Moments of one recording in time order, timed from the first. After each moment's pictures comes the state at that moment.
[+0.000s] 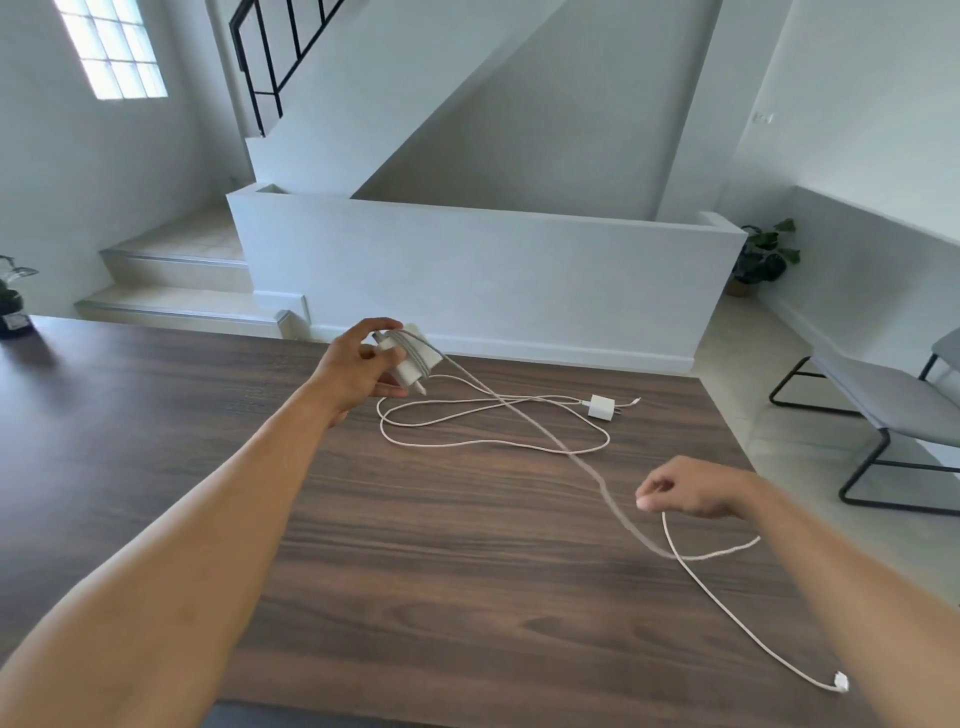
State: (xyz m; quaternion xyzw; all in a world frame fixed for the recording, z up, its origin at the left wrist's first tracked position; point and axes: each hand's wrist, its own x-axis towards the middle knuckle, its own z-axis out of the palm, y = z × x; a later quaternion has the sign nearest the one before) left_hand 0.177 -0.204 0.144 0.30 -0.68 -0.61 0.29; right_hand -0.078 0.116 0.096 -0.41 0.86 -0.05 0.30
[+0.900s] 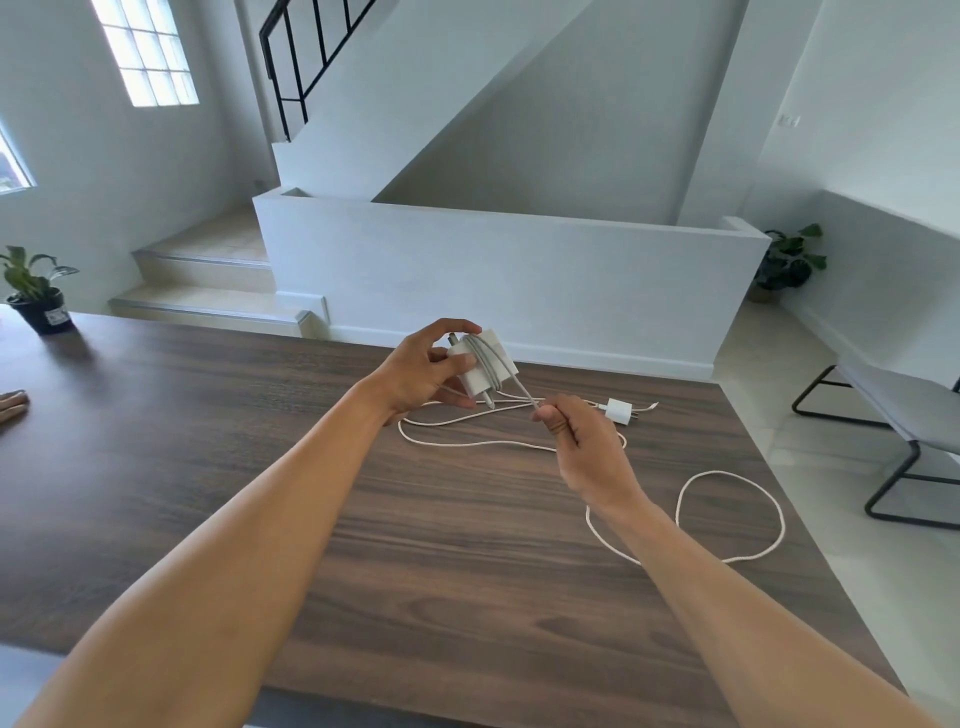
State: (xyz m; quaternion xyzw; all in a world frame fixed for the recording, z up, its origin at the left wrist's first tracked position) left_hand 0.164 -0.164 0.161 0.19 -0.71 -0.65 0.20; right_hand 0.035 0.022 0.099 -0.49 0.73 -0.48 -0.01
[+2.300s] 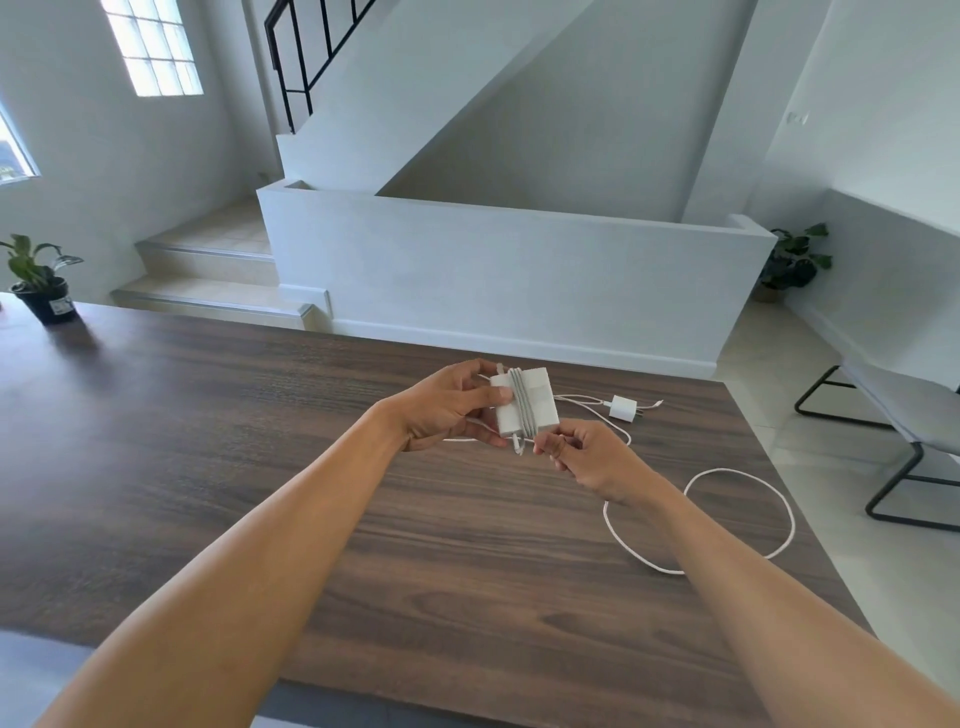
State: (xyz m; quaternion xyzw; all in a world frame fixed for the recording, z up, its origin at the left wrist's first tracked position) left_hand 0.165 -0.139 0.143 0.14 -0.65 -0.75 0.06; right_hand 0.017 0.026 0.093 -0.47 0.73 -0.42 0.26
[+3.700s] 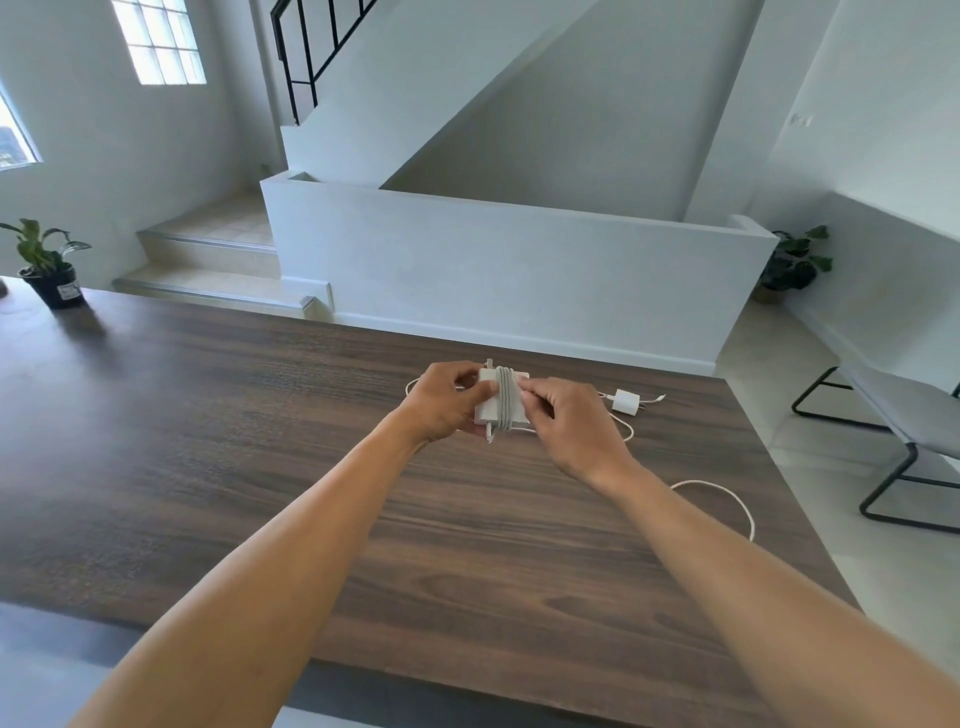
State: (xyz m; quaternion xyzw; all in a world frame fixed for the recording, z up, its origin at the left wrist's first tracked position) left_hand 0.172 -0.137 0.118 0.26 -0.73 -0.60 0.21; right_hand 0.067 0.007 0.128 -0.53 0.77 -0.36 -0.02
